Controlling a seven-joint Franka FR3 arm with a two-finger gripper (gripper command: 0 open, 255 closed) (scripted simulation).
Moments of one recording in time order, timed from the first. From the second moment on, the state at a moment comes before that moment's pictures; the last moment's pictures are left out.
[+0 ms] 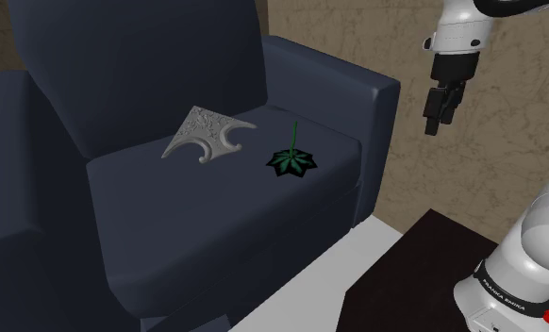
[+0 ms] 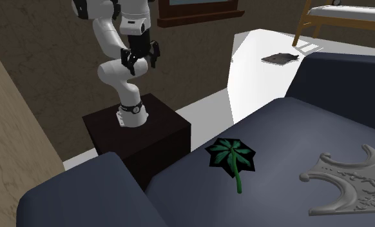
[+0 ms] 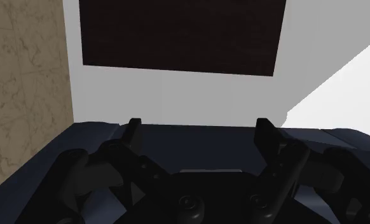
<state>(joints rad) -0.01 -0.83 -0.05 -2.41 0.00 1.45 -0.10</state>
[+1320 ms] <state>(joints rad) -0.09 -0.34 0.26 -2.32 0.05 2.03 0.53</state>
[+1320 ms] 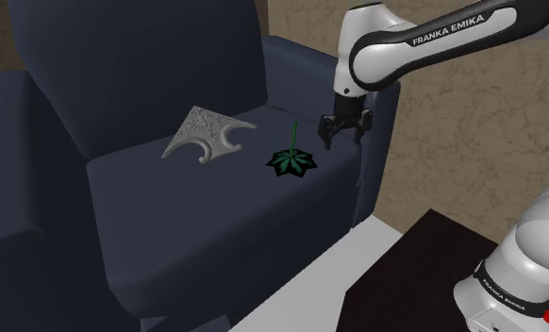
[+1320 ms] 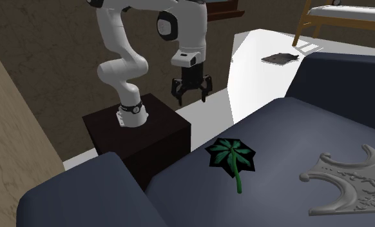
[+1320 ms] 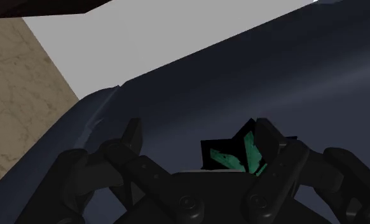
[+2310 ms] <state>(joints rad) -0.12 0.23 0.31 -1.85 -0.29 2.18 1.12</state>
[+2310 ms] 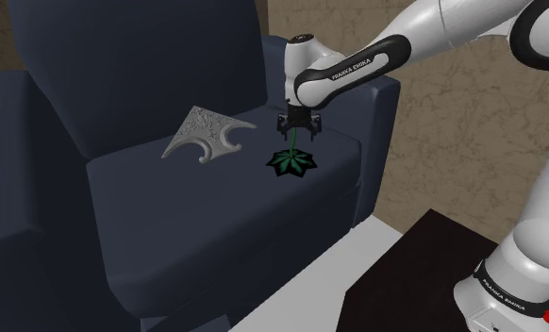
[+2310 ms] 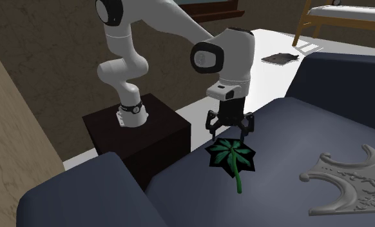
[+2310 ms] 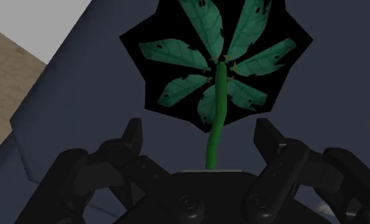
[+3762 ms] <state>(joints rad) -0.08 0.40 0.26 -1.74 -0.39 2.24 1.26</state>
